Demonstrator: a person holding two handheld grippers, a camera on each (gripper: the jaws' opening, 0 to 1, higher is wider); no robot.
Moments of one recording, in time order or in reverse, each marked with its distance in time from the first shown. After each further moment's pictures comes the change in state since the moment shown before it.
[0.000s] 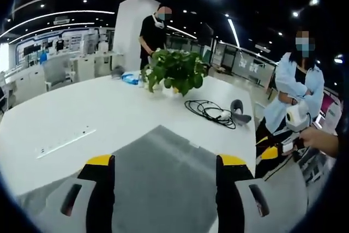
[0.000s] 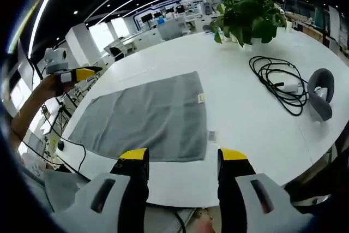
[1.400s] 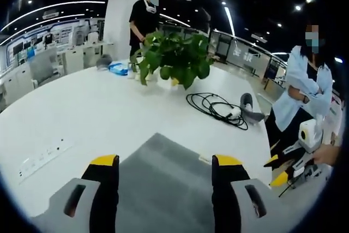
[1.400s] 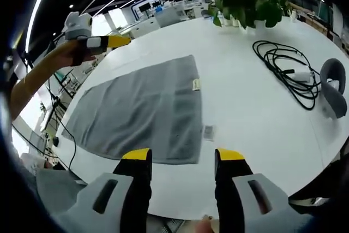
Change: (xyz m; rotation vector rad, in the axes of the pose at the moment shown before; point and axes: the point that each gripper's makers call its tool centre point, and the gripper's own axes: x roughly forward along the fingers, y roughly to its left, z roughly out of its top) left arm 0.137 0.013 0.016 0.020 0.098 -0.048; right arm 0.050 -0.021 -0.015 0.005 0.096 0.003
